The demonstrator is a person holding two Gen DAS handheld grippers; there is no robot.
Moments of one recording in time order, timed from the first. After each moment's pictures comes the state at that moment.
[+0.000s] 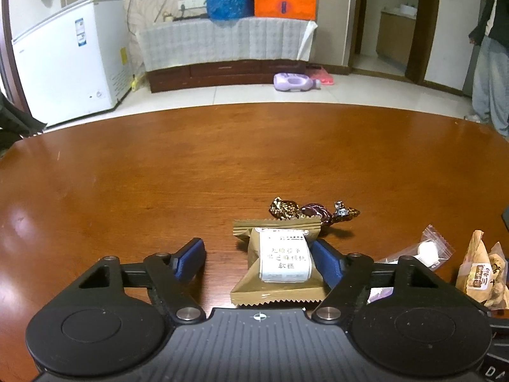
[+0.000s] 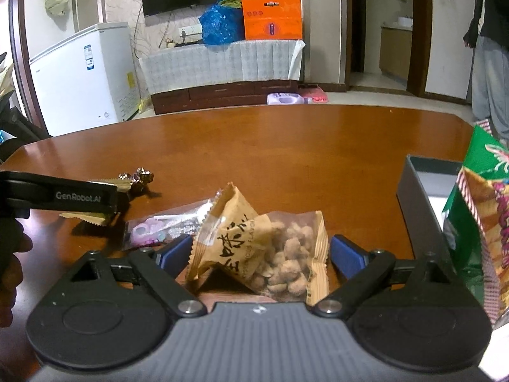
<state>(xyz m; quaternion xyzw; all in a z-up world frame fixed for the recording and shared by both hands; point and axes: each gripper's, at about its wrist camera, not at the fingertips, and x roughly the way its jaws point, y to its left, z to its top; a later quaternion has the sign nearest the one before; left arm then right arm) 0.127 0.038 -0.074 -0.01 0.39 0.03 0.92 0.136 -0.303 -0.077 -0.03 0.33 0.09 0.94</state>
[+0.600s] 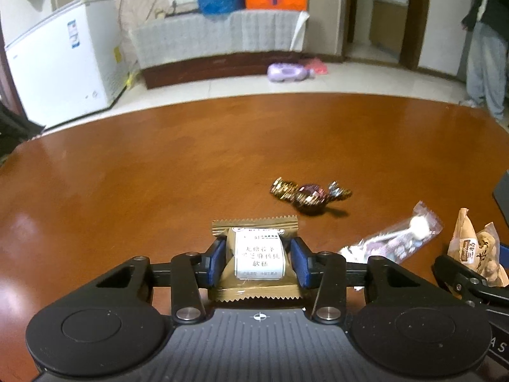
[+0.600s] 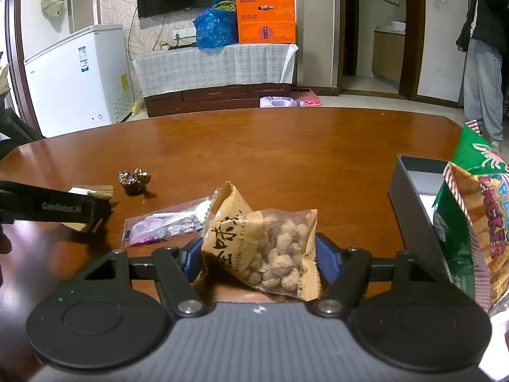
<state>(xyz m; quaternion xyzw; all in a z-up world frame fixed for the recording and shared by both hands) 0.106 0.036 -0.064 0.01 0.42 0.03 0.91 0.125 -0.303 -0.074 -0.03 0.32 0.07 0.94</state>
